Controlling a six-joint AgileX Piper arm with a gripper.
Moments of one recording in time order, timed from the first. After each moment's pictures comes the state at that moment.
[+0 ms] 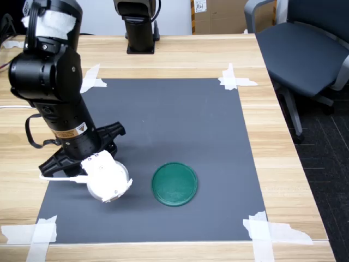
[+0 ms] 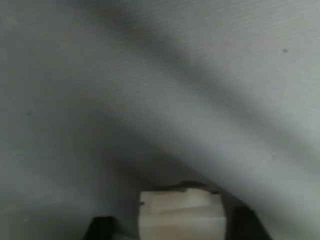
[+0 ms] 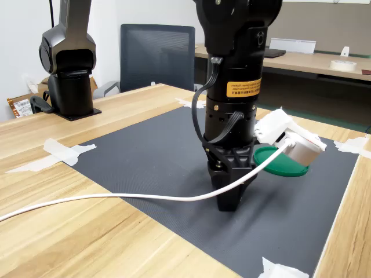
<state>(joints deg) -5.7 120.0 -91.0 -0.7 57.1 -45.1</state>
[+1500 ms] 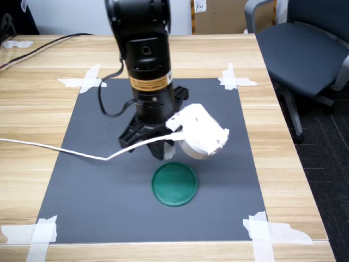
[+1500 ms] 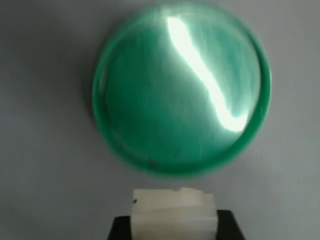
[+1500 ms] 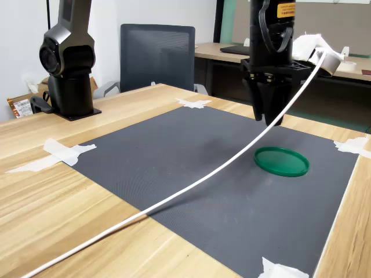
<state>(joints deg) 12.0 110.9 -91.0 1.3 58.2 -42.2</state>
